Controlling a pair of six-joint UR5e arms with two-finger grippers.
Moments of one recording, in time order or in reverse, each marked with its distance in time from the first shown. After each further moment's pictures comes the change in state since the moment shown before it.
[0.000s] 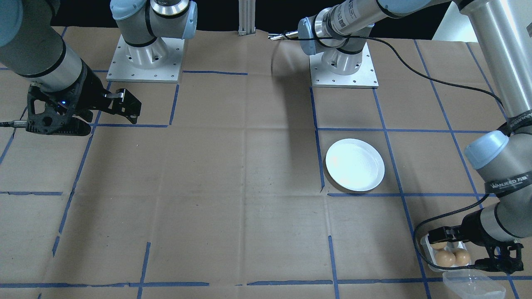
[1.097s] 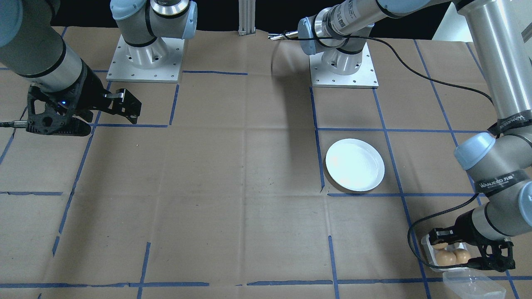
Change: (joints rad) left arm -0.002 -0.003 -0.029 0.052 0.001 0.000; right arm 0.000 0.000 0.000 0.000 0.001 0.000
